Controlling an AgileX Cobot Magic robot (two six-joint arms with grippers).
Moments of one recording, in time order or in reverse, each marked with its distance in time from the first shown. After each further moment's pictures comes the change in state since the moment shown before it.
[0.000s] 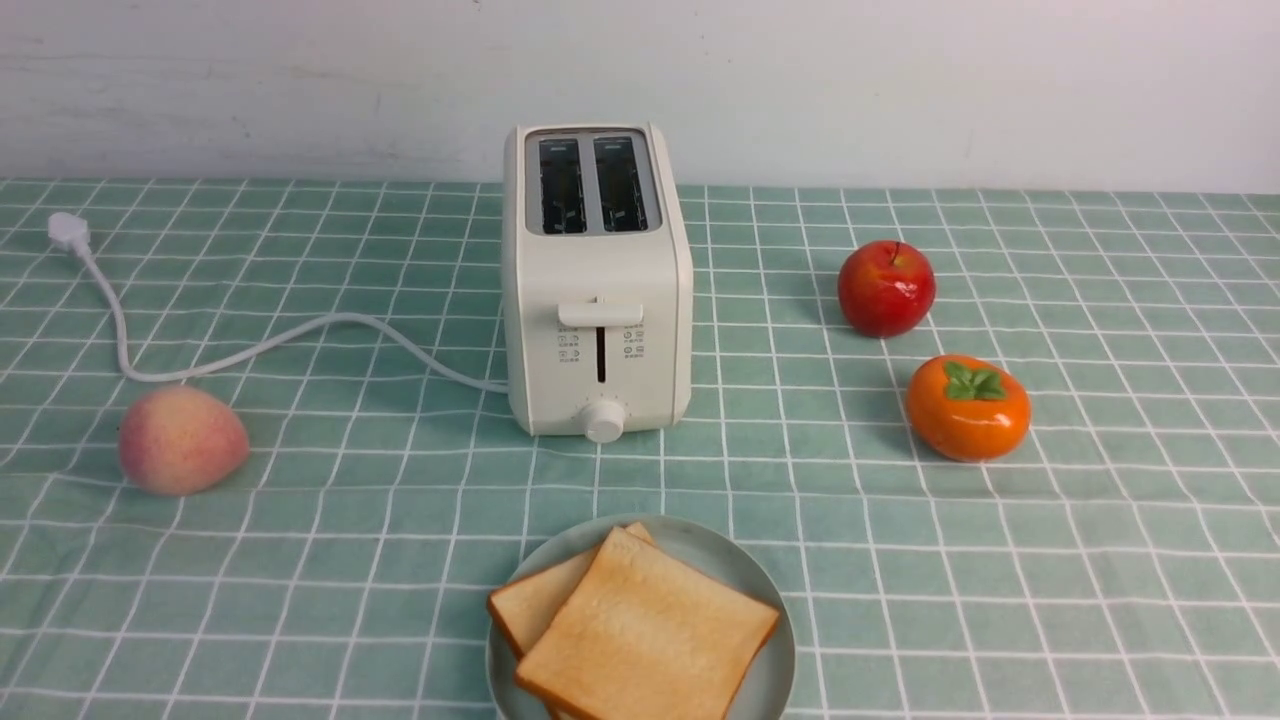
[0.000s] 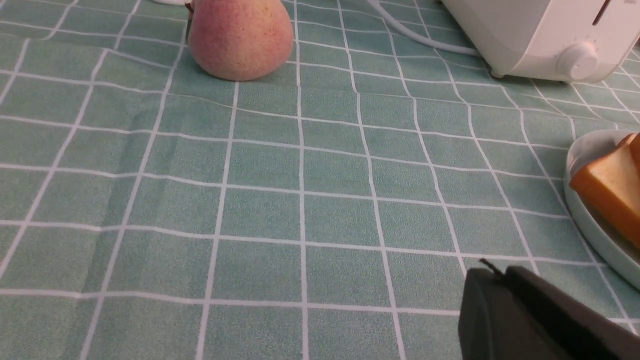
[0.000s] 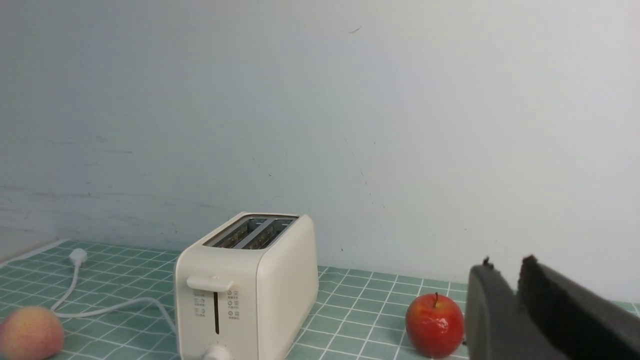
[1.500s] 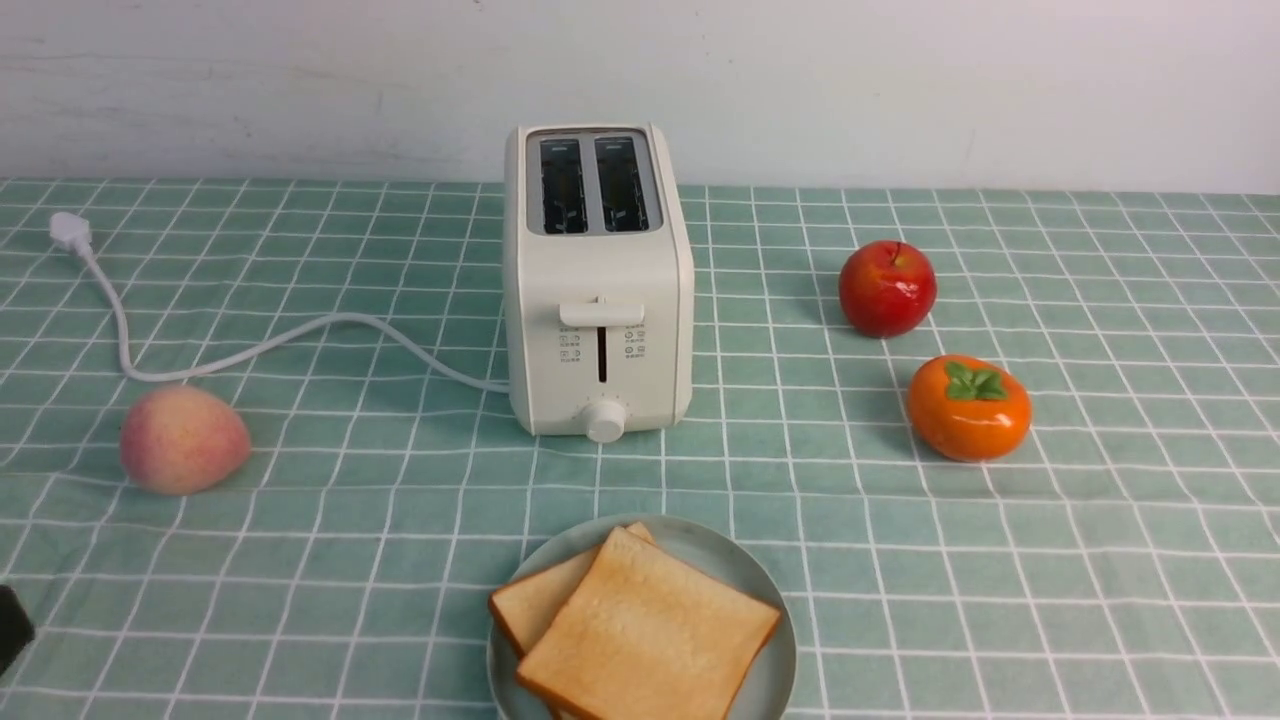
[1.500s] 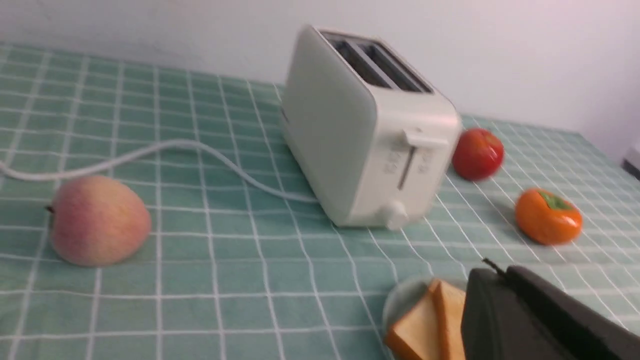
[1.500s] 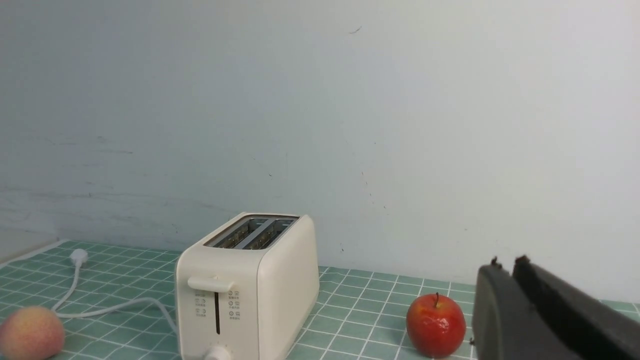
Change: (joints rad) right arm 0.000 0.000 0.000 -0.002 0.000 0.000; left arm -0.116 0.125 -0.328 -0.087 -0.013 0.002
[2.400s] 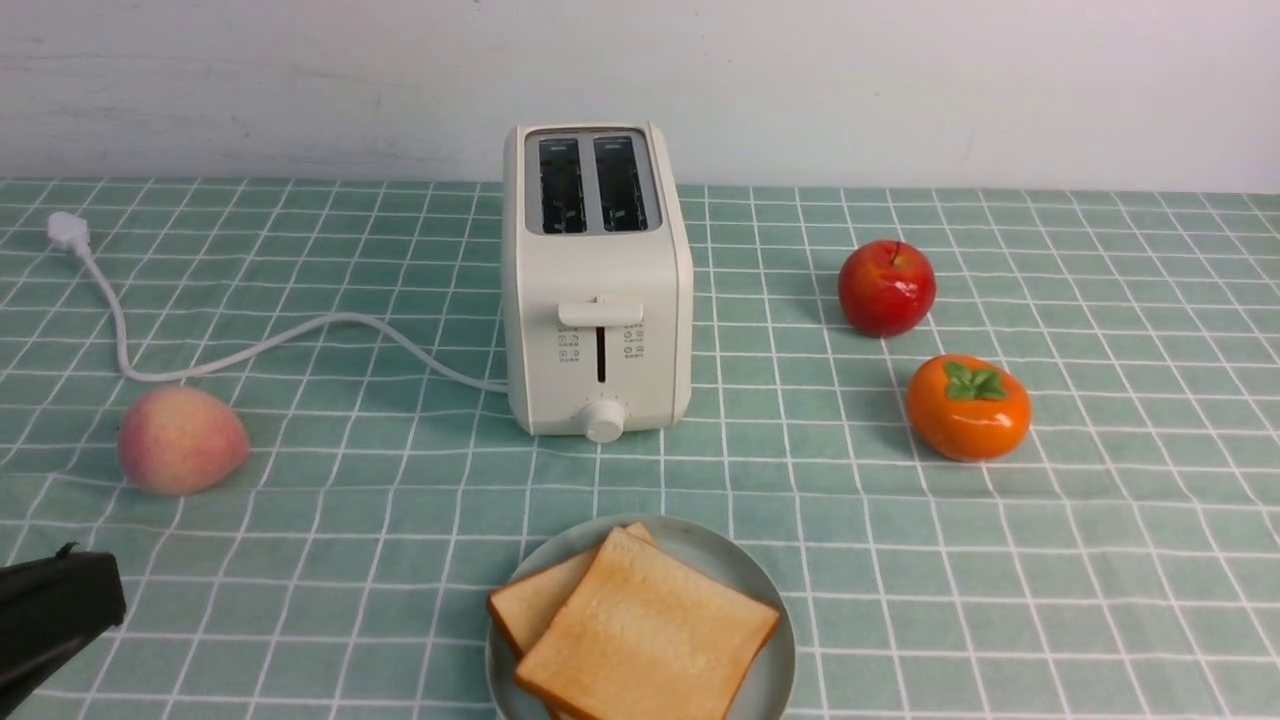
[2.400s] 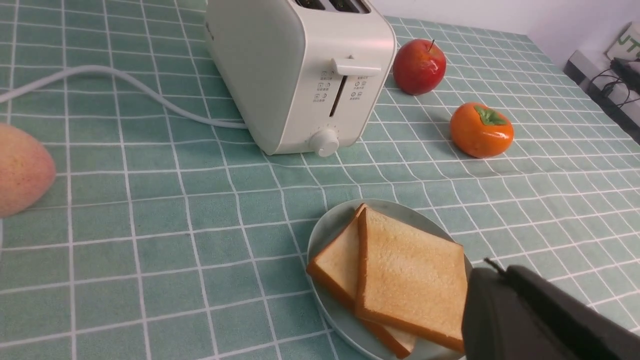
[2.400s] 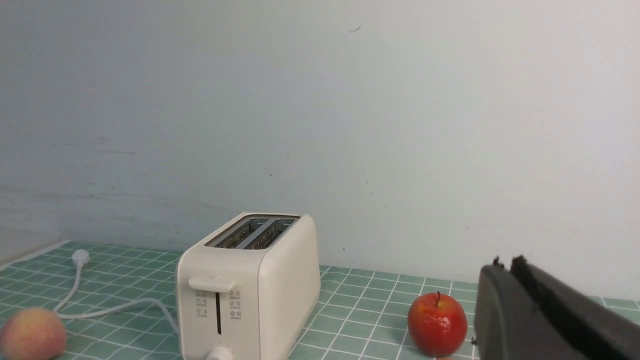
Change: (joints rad) right arm 0.000 0.000 0.000 0.007 0.001 -0.002; left arm -0.147 0.270 -0.288 -0.048 0.246 -0.003
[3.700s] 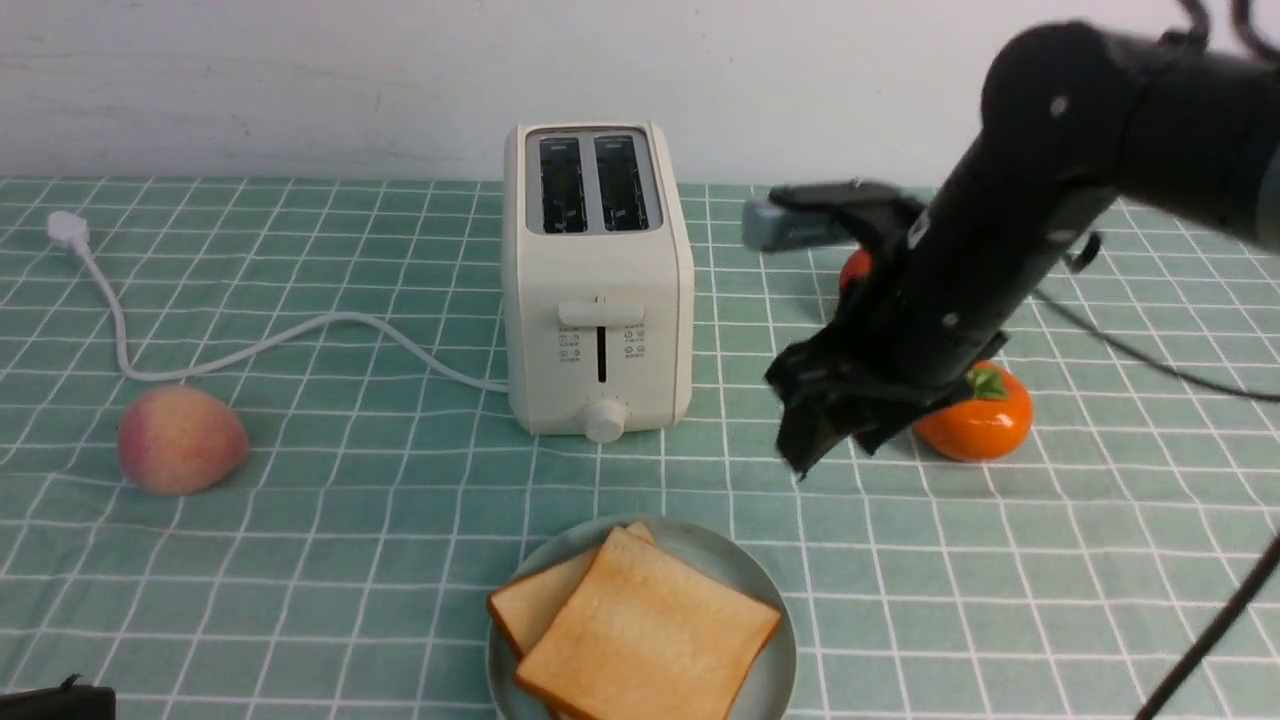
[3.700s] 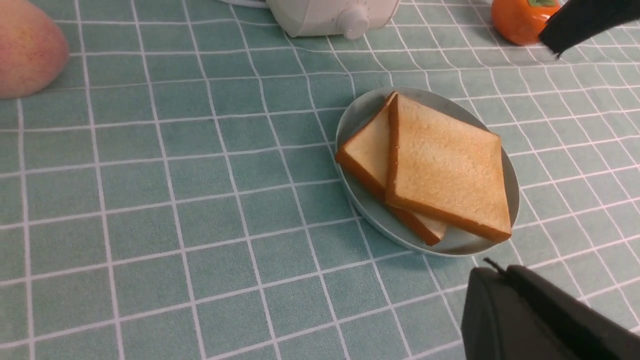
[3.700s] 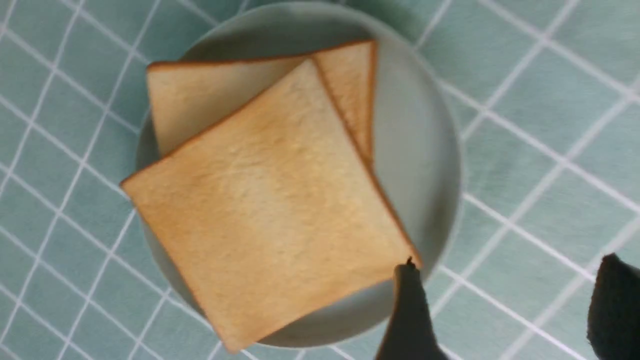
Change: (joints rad) right arm 0.000 1.777 -1.300 0.655 0.978 -0.511; left arm 0.000 -0.001 0.000 0.026 0.206 0.000
